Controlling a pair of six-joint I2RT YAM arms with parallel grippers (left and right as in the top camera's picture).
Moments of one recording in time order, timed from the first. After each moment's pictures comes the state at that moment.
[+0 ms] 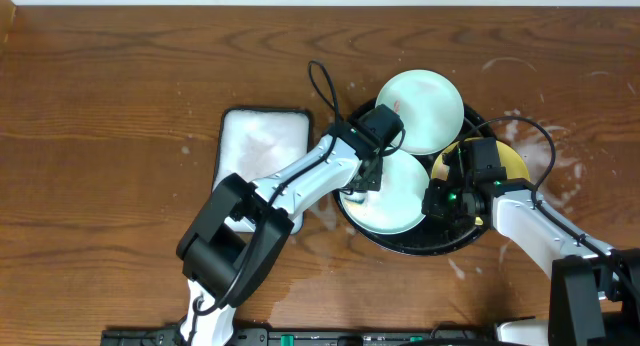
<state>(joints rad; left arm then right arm) -0.72 2.03 1.42 -0.77 -0.03 -0.59 0.16 1.55 0.68 -0.40 -0.31 0.42</state>
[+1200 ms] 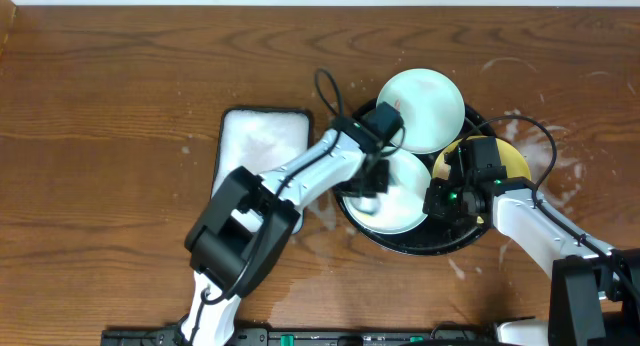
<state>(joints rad) -0.69 2.08 1.47 -0.87 0.12 -0.63 0.16 1.55 0.68 -0.42 -0.28 0.43</state>
